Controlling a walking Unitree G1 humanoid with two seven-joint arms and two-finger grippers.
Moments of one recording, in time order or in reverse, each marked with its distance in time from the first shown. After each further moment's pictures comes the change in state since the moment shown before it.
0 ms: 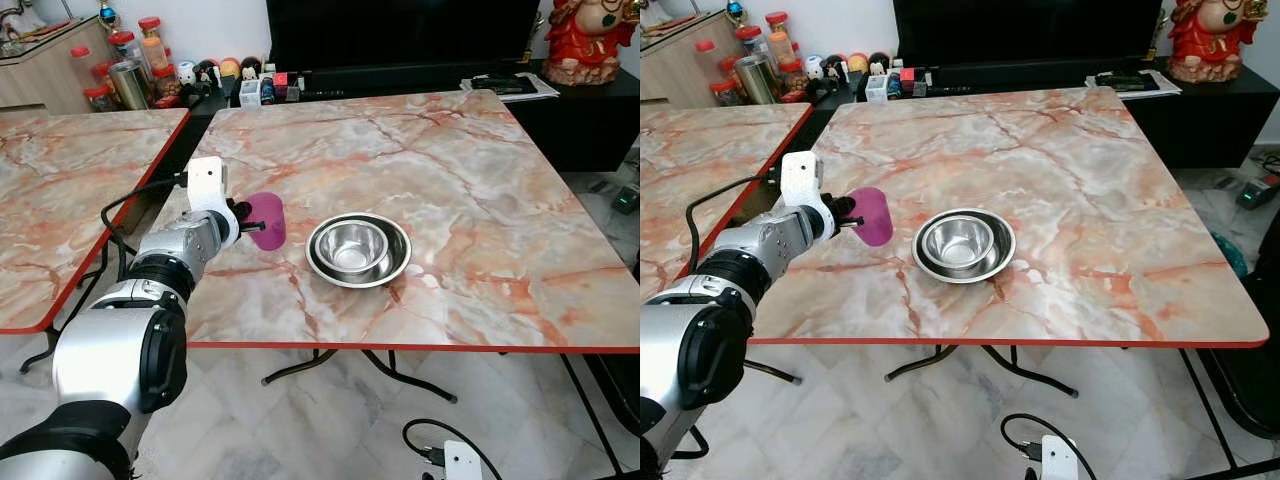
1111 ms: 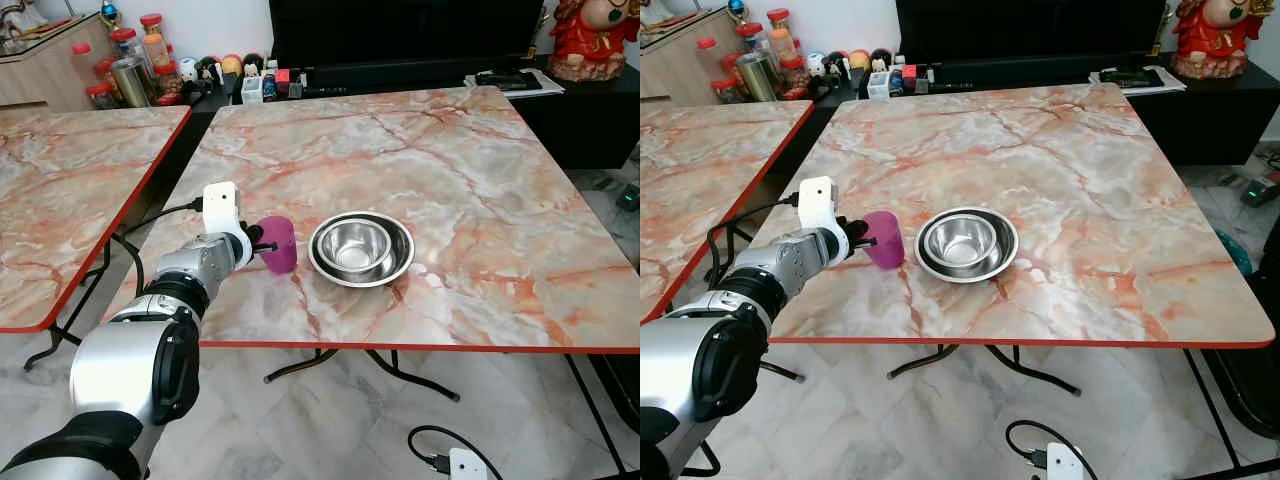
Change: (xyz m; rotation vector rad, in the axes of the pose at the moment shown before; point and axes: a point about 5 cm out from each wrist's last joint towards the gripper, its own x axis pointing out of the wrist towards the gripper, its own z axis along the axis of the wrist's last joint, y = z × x) left arm 0.003 -0.004 -0.026 -0.026 0.060 0.024; right arm -0.002 -0.005 -0.006 0.003 0.010 -0.014
